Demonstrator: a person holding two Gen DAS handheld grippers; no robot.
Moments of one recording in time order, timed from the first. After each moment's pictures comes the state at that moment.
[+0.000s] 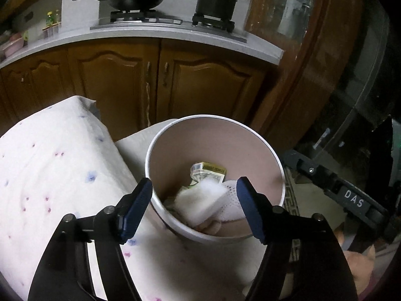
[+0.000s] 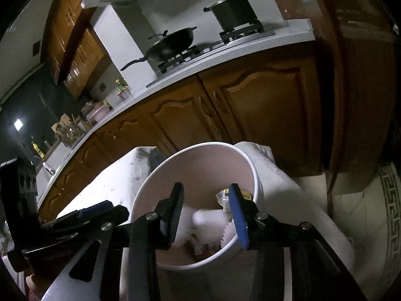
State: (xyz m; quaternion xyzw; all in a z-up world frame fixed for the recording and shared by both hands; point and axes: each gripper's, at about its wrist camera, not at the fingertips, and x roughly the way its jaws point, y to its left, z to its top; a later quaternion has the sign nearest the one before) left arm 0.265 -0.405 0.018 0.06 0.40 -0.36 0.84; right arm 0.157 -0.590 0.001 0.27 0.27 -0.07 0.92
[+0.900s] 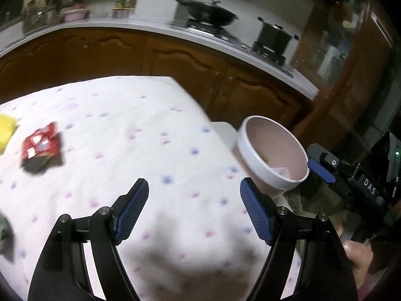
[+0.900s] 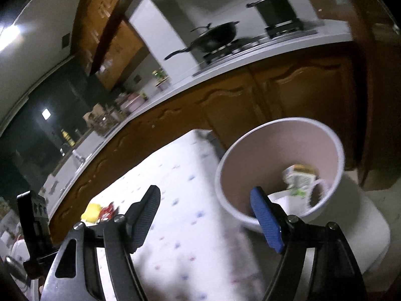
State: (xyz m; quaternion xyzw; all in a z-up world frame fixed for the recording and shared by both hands) left arm 0.219 -0.203 0.028 -0.04 0.40 -0.25 0.88; right arm 0.155 -0.482 0.026 0.27 0.26 0.03 0.93
